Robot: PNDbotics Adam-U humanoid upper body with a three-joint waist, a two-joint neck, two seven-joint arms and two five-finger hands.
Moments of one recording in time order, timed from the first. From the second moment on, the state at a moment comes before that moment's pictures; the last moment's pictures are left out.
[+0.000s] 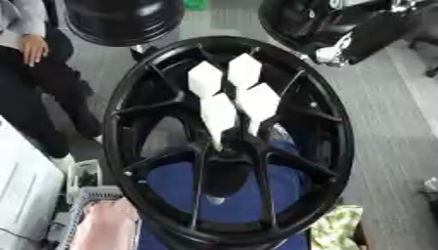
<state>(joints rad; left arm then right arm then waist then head) -0.25 0.49 0.11 -1.98 0.00 0.09 0.62 -1.15 -0.81 0.68 -1.60 0.29 0.22 0.90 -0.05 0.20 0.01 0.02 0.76</state>
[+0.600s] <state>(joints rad) -0.26 0.49 0.11 -1.98 0.00 0.09 0.61 -1.16 -0.74 0.69 -1.49 0.32 0.14 0.91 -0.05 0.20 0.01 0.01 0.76</state>
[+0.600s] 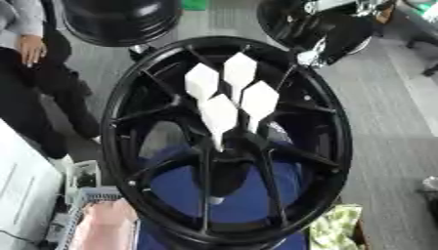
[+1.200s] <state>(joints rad) -0.26 0.49 0.11 -1.98 0.00 0.09 0.61 -1.16 -0.73 0.72 -1.48 0.28 0.07 0.91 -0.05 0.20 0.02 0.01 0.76</state>
